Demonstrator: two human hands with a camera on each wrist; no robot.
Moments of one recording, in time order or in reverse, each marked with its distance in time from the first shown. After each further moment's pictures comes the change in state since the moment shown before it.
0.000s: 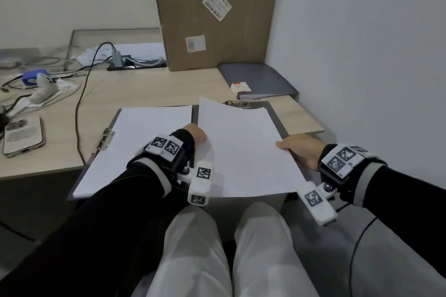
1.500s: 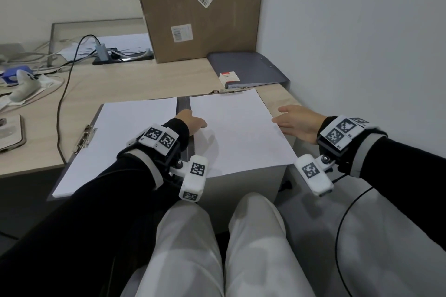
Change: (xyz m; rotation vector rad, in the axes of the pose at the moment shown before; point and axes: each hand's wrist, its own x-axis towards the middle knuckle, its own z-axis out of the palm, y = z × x) left_hand 0.029 0.016 0.006 -0.384 -0.064 -0.011; right_hand 0.018 -0.011 -0.036 0.194 -0.045 -0.104
